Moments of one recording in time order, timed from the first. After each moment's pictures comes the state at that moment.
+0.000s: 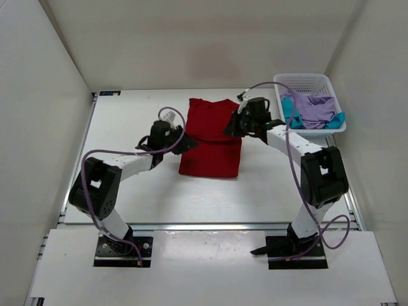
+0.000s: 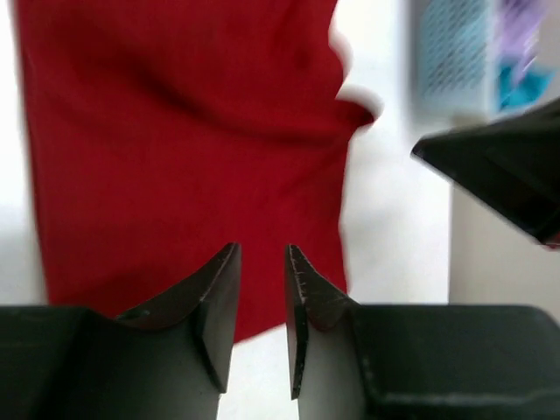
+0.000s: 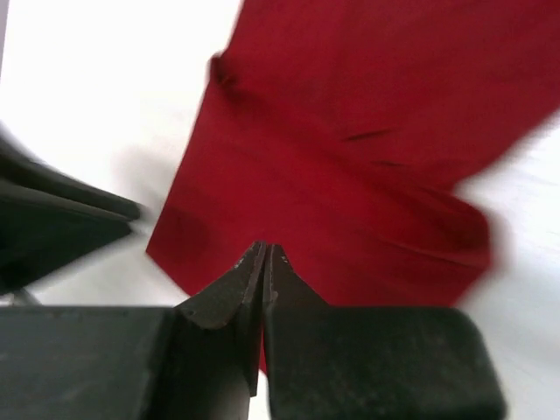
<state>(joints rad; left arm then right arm) -0.39 1.62 0.91 0.23 0.25 -0.80 0.31 1.73 1.25 -0.14 -0.40 0.39</state>
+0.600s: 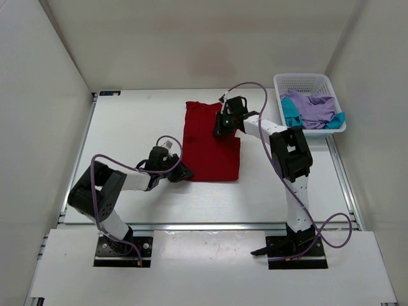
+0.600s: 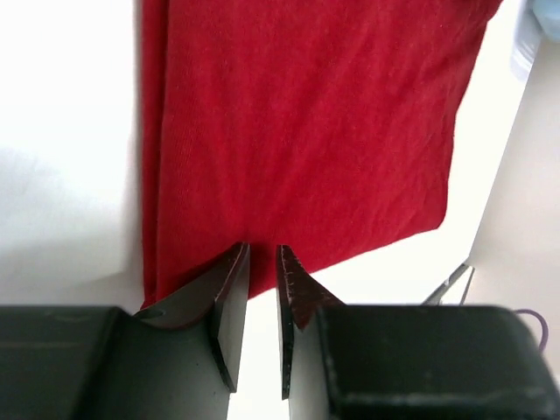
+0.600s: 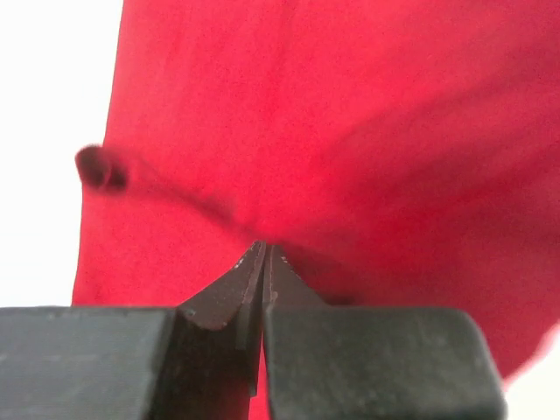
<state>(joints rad) -0.46 1.64 0.55 0.39 0.32 -0.93 0.42 2.19 1.62 -0.24 -0.36 0.34</state>
